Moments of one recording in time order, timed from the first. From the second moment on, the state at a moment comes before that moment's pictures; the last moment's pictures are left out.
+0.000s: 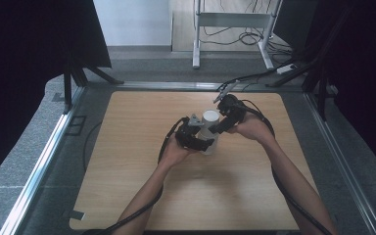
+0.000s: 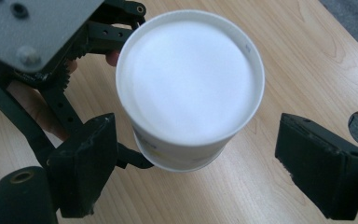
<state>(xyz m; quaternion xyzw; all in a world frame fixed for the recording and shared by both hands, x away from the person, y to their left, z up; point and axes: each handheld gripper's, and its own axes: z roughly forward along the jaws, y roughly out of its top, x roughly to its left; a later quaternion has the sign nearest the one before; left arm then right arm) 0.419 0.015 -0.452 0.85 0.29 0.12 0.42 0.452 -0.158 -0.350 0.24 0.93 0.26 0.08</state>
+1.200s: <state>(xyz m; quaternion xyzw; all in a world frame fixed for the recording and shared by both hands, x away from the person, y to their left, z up) 0.417 0.014 -0.451 0.85 0.29 0.13 0.42 0.475 -0.115 -0.313 0.22 0.96 0.15 0.05</state>
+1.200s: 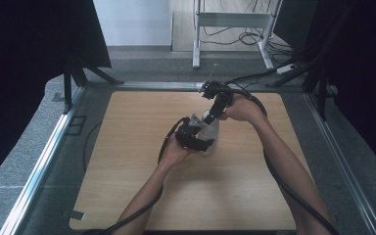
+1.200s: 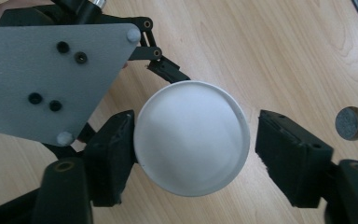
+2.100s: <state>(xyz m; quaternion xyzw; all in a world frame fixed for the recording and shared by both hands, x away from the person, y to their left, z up) 0.416 0.014 -0.453 0.85 0.29 0.13 0.42 0.472 -0.115 -0.283 0.23 0.96 0.13 0.05</state>
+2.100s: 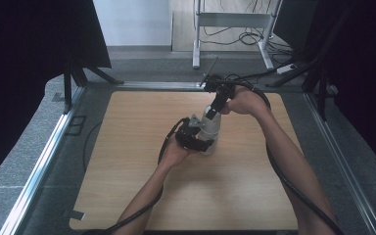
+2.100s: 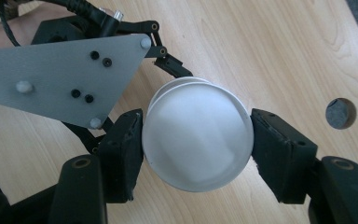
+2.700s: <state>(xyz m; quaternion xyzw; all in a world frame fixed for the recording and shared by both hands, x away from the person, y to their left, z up) 0.416 0.018 -0.449 0.85 0.29 0.12 0.42 0.460 -0.120 -0.255 0.21 0.96 0.15 0.06</state>
